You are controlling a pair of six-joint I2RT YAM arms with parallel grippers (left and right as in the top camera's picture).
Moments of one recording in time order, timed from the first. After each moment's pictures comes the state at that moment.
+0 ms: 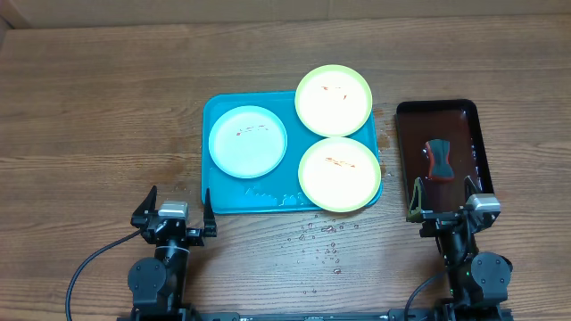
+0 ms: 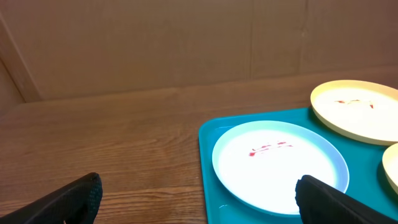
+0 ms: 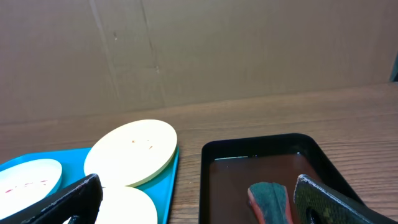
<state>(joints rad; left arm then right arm) 0.03 0.02 0.02 -0.10 0.06 0.08 0.04 0.01 0.02 -0.03 -0.03 0.15</state>
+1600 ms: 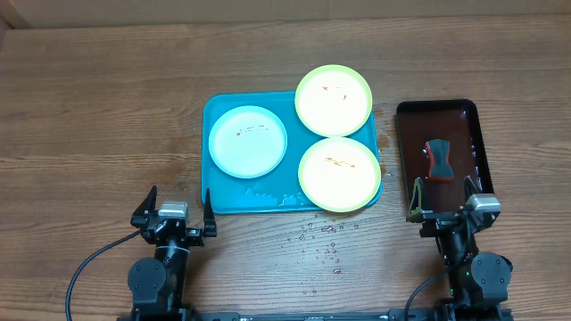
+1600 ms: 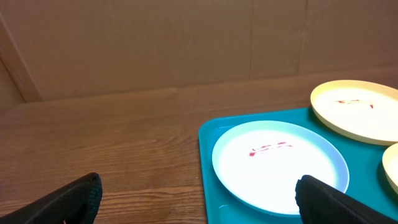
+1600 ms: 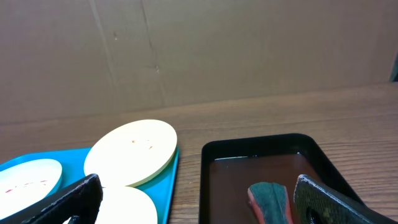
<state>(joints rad) 0.03 0.02 0.02 -0.10 0.06 0.08 0.04 0.01 0.02 -0.03 -0.03 0.15</state>
